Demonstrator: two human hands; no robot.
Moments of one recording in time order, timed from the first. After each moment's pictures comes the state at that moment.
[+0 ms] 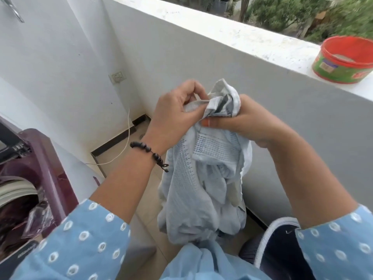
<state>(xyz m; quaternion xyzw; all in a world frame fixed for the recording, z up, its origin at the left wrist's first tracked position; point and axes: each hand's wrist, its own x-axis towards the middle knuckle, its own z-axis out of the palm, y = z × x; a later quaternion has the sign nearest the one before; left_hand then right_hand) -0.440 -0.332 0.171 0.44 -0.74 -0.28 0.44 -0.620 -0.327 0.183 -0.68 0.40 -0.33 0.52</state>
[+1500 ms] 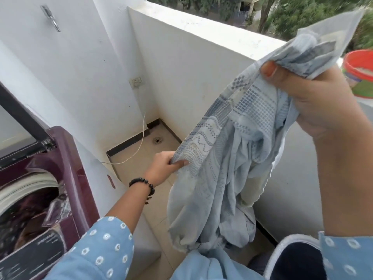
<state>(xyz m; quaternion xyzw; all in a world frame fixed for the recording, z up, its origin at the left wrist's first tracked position) -0.366 -0.312 0.047 0.64 -0.63 -0.38 0.23 -0.640 -0.325 0.234 -0.56 0.31 -0.58 0.51</state>
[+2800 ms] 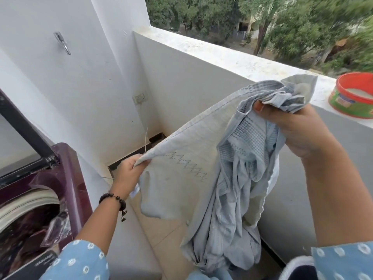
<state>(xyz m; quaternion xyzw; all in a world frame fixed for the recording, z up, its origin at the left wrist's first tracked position) -0.306 -0.304 0.076 0.66 -0.51 -0.34 0.43 -0.651 -0.353 0.205 -0.55 0.33 -0.54 0.54</state>
